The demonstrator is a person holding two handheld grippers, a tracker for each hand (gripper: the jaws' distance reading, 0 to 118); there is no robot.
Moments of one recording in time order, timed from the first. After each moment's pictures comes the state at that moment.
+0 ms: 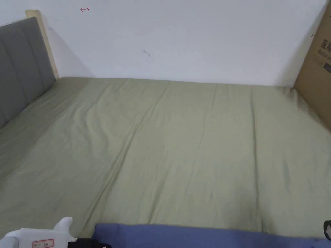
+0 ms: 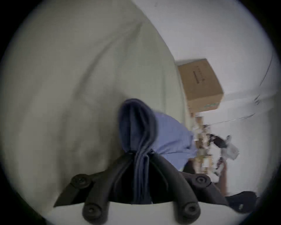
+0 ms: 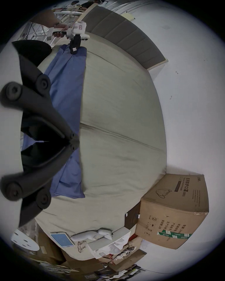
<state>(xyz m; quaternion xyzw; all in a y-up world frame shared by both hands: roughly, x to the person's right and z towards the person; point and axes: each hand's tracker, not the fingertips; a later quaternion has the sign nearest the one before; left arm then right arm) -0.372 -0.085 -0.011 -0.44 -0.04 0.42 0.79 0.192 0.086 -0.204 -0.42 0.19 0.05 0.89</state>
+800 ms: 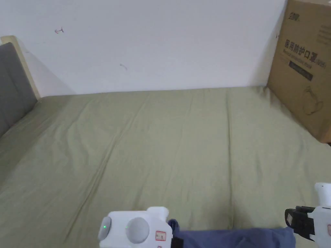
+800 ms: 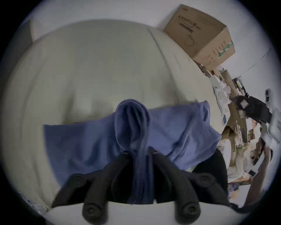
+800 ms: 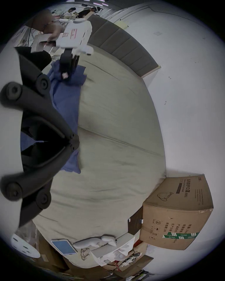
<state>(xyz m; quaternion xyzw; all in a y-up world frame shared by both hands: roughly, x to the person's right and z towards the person) -0.105 -0.015 -0.150 -0.55 -0.07 0.20 0.81 0.222 0.091 -0.204 -0.41 0.23 0.00 0.88</state>
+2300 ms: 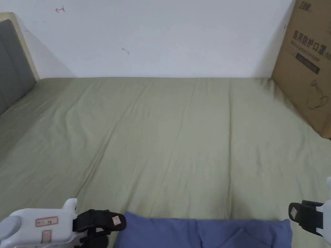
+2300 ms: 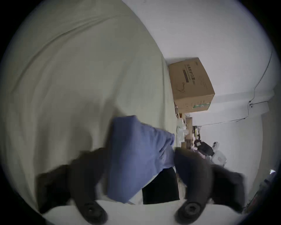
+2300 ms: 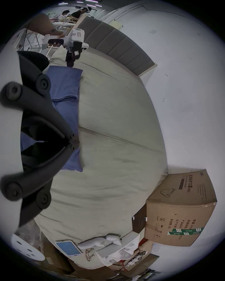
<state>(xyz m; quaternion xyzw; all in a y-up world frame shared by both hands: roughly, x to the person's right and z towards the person) -0.313 -0.066 -0.059 -0.41 -0.11 0.50 0.75 0.231 0.082 -0.217 -0.42 0.22 -0.02 0.88</state>
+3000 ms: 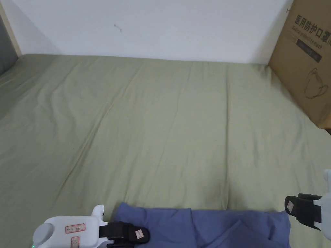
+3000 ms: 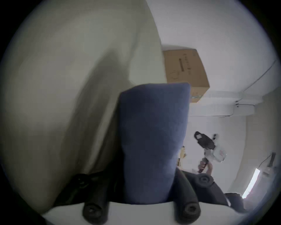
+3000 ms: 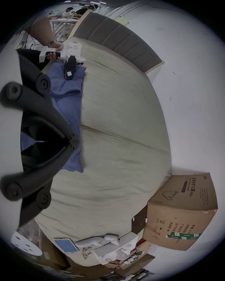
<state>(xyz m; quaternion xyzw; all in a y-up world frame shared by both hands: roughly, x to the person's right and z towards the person) -0.261 -0.160 -0.103 -0.41 -0.21 0.56 0.69 0.206 0.085 -0.214 -0.44 0.21 0.01 0.87</state>
